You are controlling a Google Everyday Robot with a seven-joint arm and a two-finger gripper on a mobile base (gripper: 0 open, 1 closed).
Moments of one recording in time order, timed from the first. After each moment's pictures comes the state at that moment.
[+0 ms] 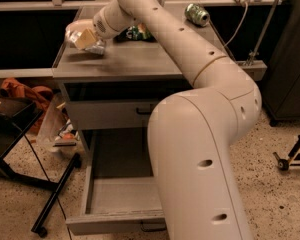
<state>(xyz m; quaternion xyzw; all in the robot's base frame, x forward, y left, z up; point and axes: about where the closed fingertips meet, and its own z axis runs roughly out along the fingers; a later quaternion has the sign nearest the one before) 0.824 0.192 0.887 -0.44 0.77 0.24 0.39</state>
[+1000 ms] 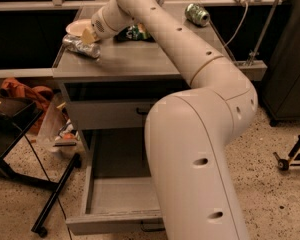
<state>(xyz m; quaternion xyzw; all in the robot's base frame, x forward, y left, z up) 0.823 0.197 0.883 -0.44 0.78 0.24 0.38</state>
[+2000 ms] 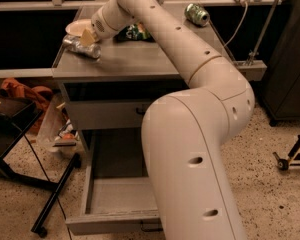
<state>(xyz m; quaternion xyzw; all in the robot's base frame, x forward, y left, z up) 0.820 0.199 0.878 -0.45 0.78 0.24 0.37</state>
